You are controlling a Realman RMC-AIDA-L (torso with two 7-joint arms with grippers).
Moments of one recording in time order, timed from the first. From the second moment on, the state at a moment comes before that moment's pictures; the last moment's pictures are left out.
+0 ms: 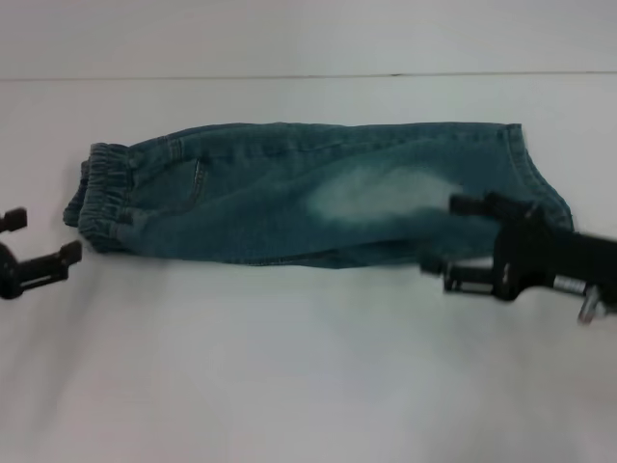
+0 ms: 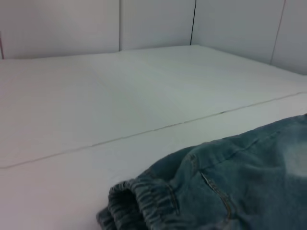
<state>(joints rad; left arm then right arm) -0.28 -2.16 0.47 0.98 2.07 1.40 -1.39 0.39 2.09 -0.83 -0.63 -1.75 -1.44 1.10</state>
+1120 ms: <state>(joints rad) -0.37 -2.16 0.50 0.72 2.07 1.14 -1.17 0.40 2.10 -0.90 -0.41 -1.76 -1.47 0.91</state>
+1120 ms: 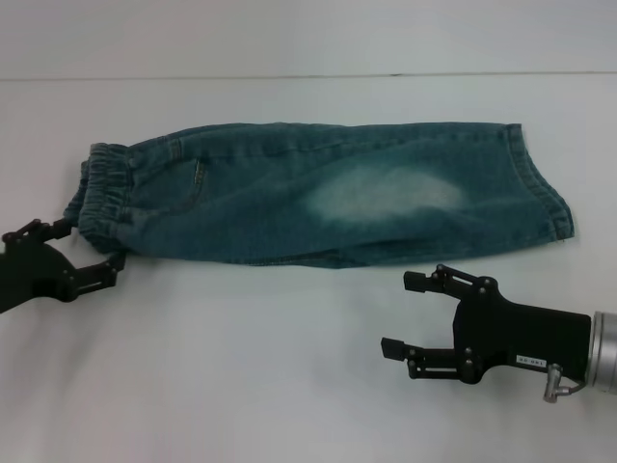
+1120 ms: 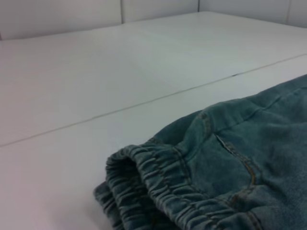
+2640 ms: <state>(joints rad) -0.41 -2.16 0.55 0.70 2.07 1.13 -1.12 0.39 2.10 -0.79 -0.37 -1.74 -1.45 0.89</state>
